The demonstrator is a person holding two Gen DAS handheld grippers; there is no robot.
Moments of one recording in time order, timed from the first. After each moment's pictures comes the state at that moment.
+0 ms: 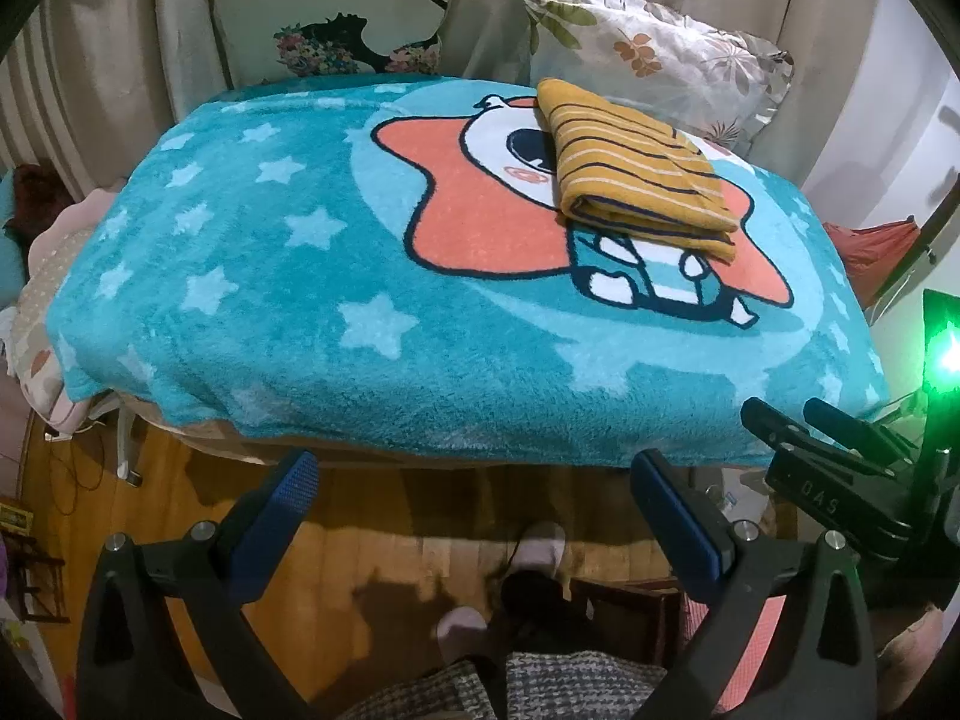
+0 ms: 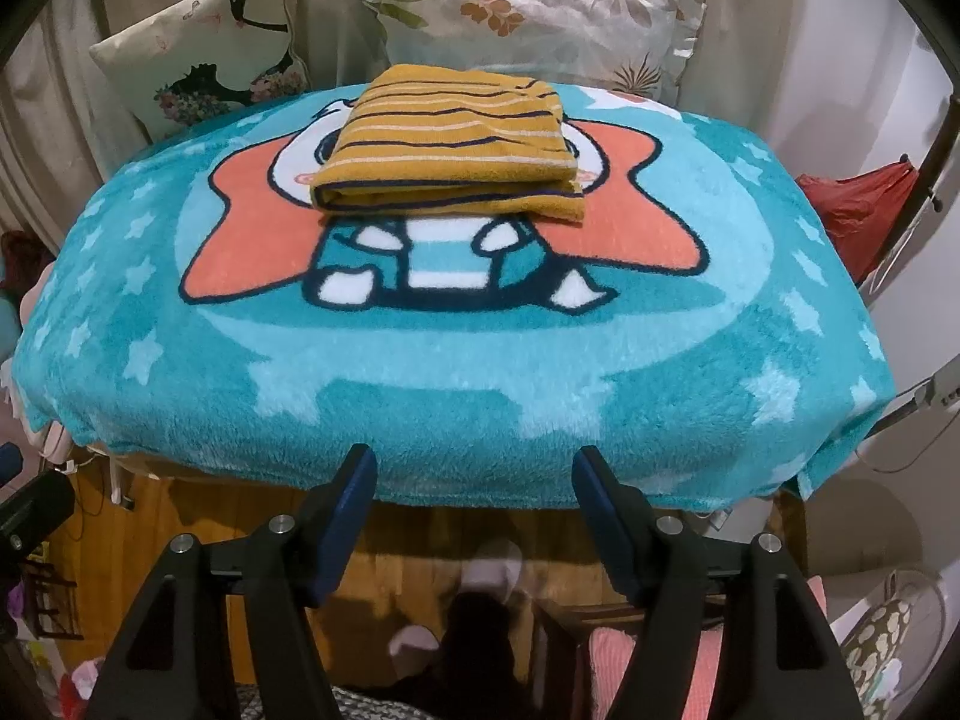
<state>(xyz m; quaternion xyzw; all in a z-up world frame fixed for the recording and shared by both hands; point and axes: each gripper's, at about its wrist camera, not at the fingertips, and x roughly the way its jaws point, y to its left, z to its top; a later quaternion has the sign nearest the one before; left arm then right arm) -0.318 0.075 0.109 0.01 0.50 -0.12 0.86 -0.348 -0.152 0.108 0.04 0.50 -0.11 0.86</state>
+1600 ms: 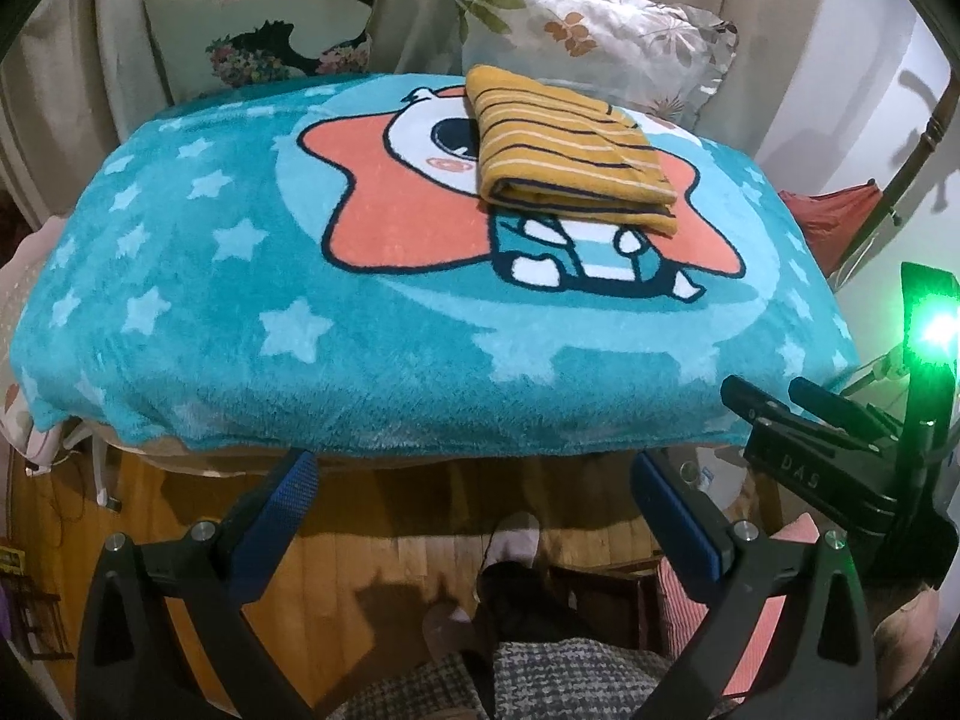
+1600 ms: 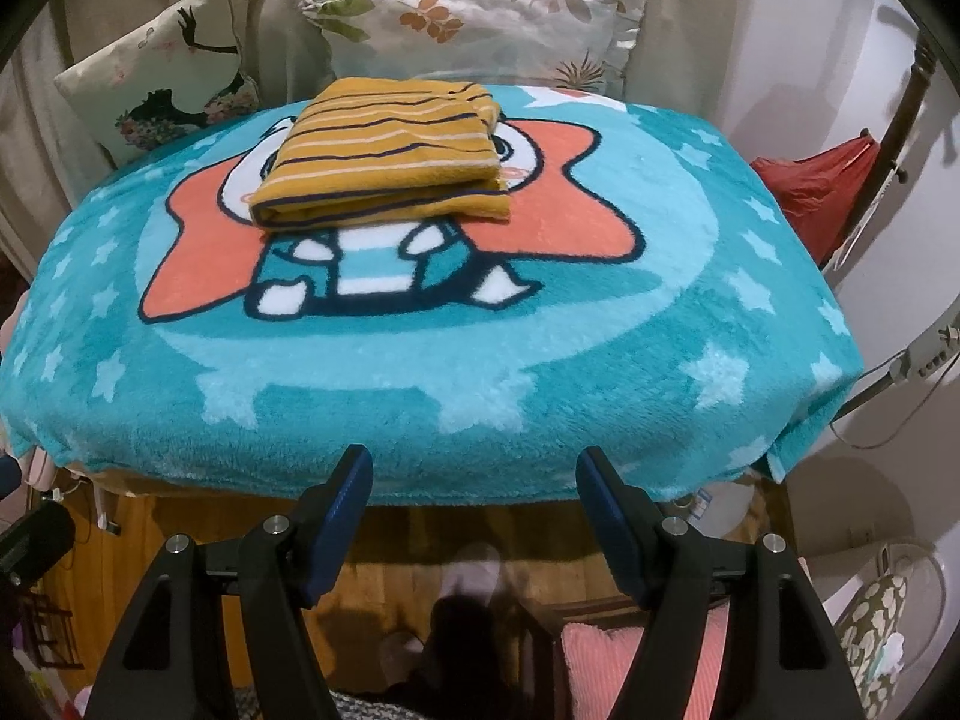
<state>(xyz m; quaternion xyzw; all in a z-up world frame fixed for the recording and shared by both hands) -0.322 0.040 0.107 0.02 0.51 -0.17 0.84 -0.364 -0.186 0.113 0.05 0.49 -0.15 0.86</state>
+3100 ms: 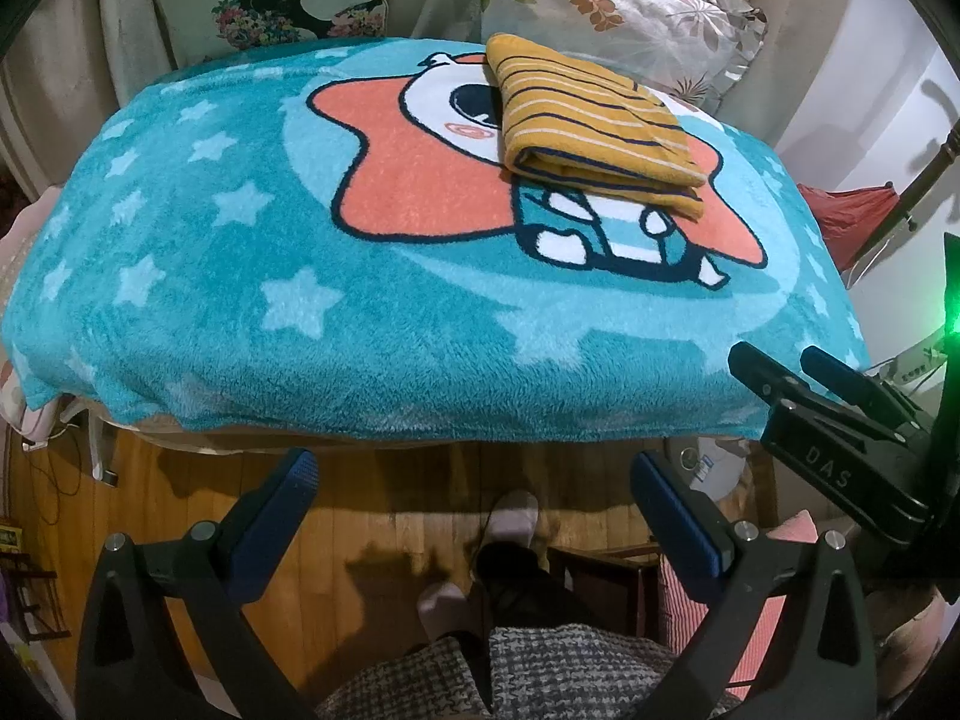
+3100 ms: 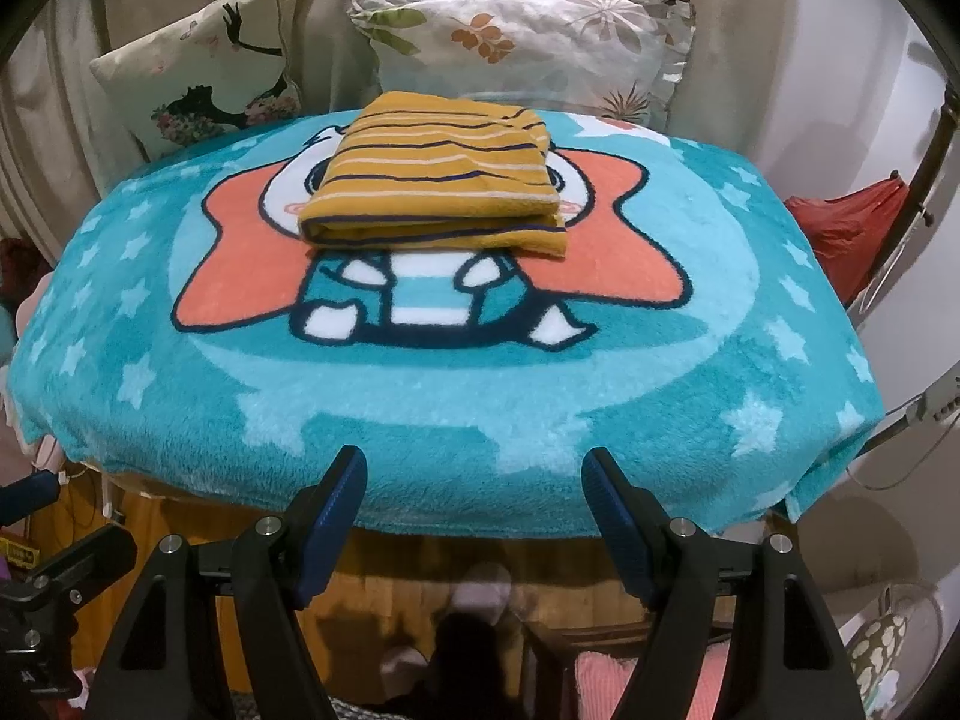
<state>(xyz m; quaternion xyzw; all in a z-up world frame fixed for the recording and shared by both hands) -0.308 0.044 0.090 0.01 0.54 -0.16 0.83 -0.344 -0.165 0.117 0.03 0.48 -0.11 0.87</state>
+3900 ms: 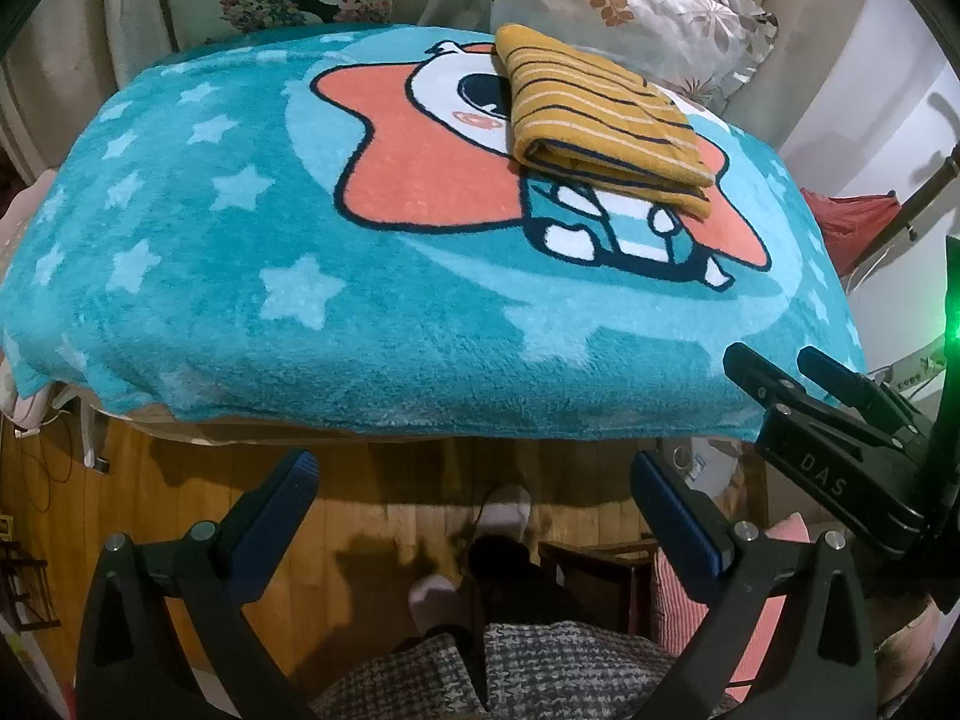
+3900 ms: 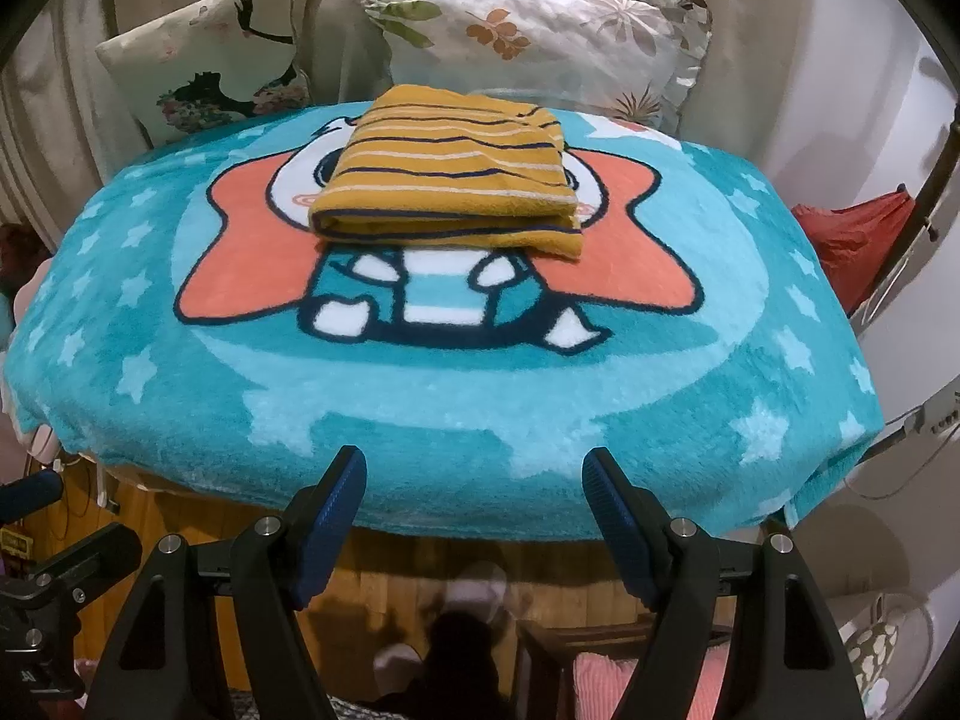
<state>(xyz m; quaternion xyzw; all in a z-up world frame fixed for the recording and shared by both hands) -0.306 0.048 0.084 0.00 0.55 -0.16 0.82 -0.336 -0.156 0.116 0.01 0.48 -0.11 0.87</state>
